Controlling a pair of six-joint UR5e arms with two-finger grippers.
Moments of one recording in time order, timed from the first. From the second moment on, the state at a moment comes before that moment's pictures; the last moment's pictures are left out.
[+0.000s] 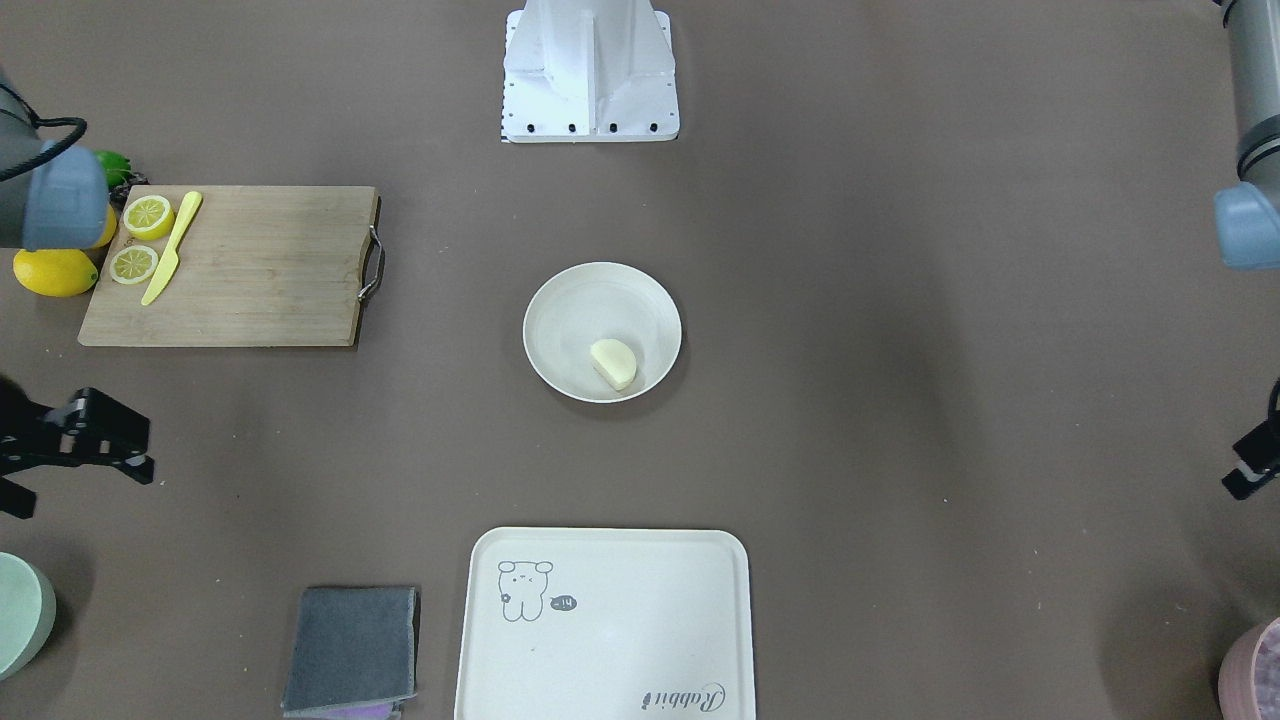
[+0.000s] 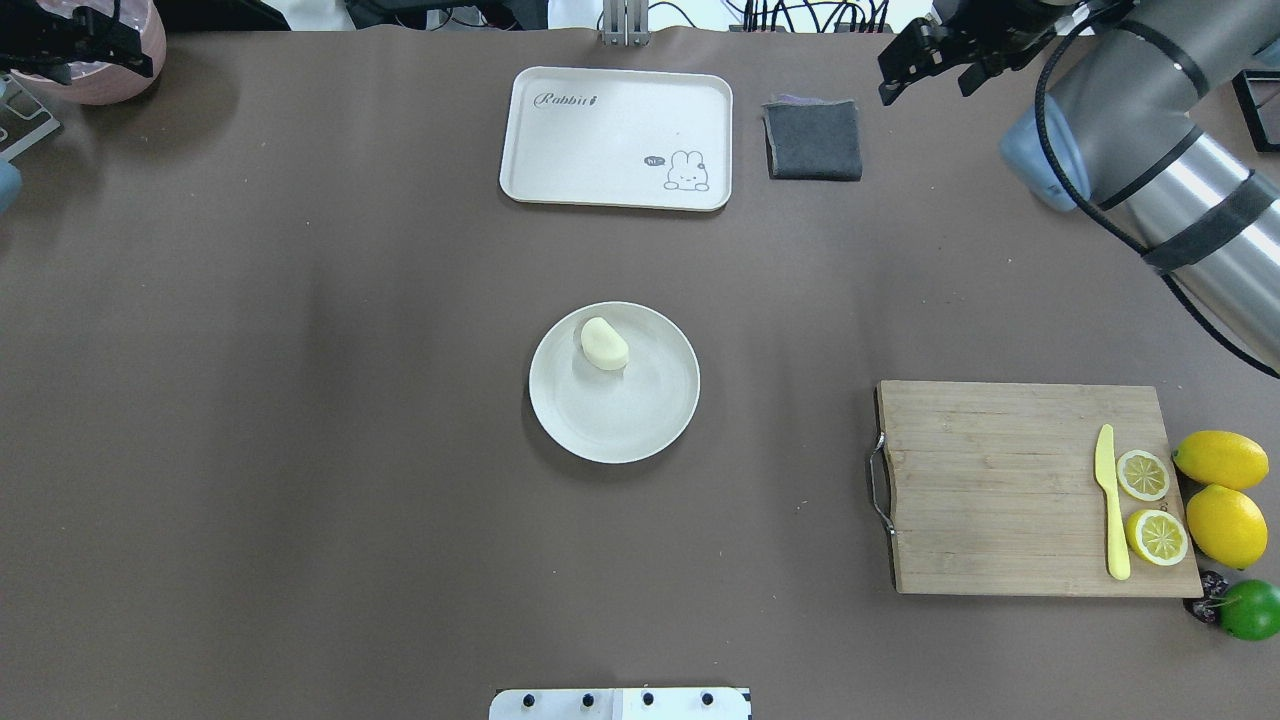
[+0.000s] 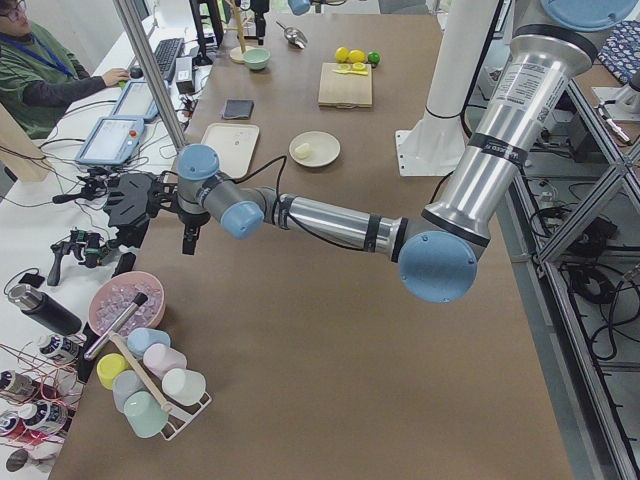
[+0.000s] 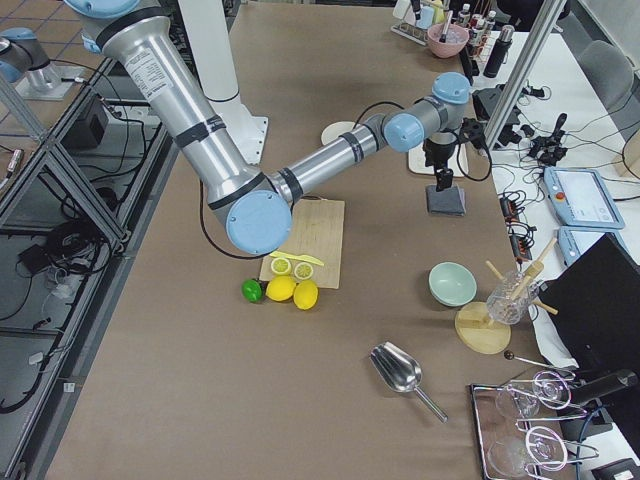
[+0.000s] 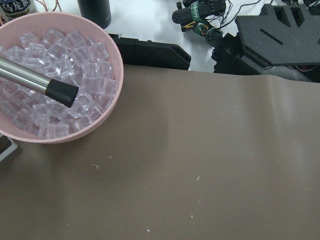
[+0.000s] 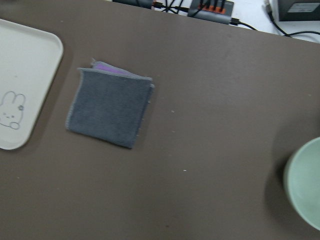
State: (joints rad) left arm -1.38 -1.98 -1.33 -2.06 -2.27 -0.61; right arm 1.23 -1.02 1.52 -1.52 2.28 0.36
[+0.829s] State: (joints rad) left arm -1.53 -1.96 -1.28 -1.97 -2.38 -0.46; right arm 1.43 -1.21 1.51 -1.58 2.31 0.11
